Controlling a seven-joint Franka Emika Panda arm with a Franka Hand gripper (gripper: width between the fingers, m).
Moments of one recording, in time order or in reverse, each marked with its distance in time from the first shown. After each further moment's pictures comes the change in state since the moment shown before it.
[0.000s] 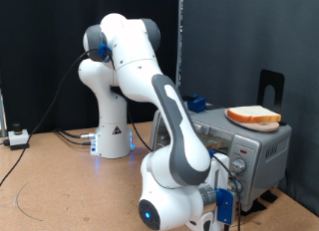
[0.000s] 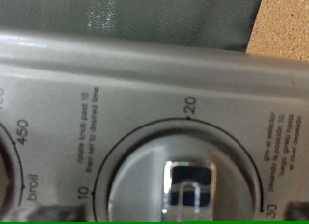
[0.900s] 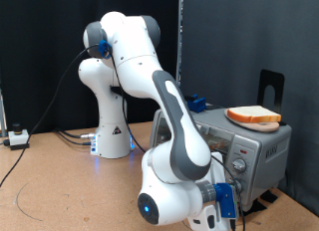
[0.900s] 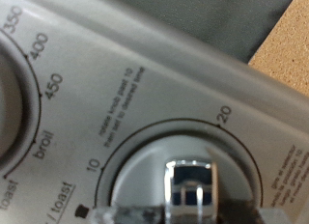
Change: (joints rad) arm 0.000 -0.037 0.005 -0.040 0.003 0.054 -0.346
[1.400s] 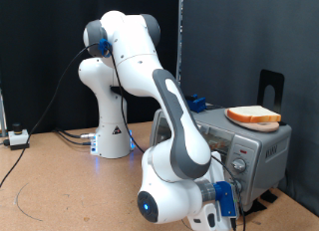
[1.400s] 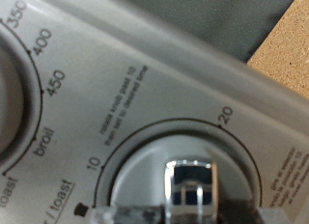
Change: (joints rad) arm 0.000 -0.006 0.000 -0.006 0.000 0.008 -0.016
